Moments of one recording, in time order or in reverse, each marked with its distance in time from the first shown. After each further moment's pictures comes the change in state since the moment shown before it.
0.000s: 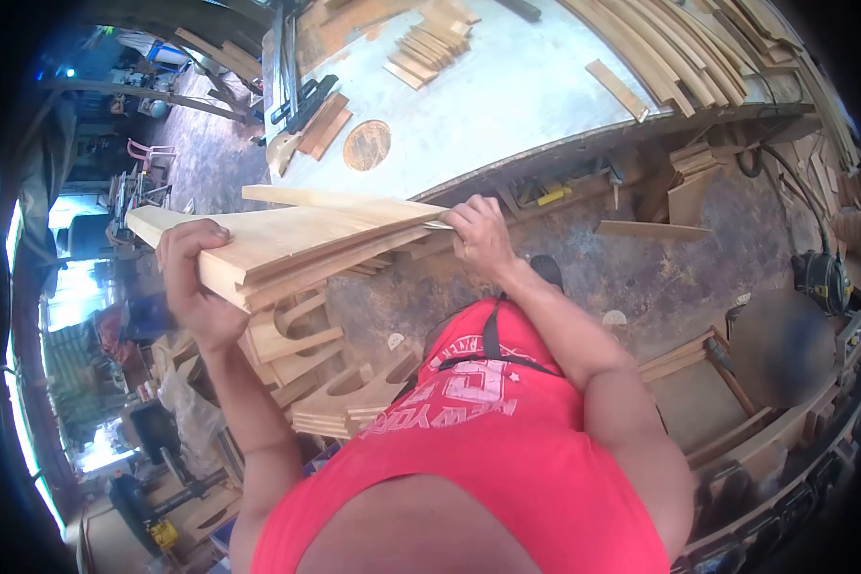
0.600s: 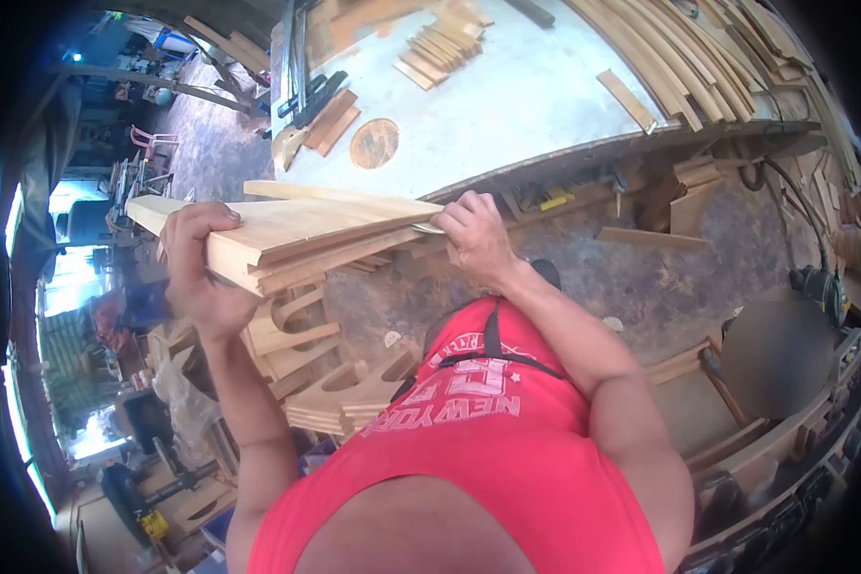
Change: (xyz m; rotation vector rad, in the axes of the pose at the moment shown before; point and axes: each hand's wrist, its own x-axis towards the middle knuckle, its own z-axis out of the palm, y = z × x) left_hand 0.010 -0.002 0.003 -0.002 0.000 0.015; right_hand 0.026 -0.016 -0.015 0.028 -0.051 -0.111
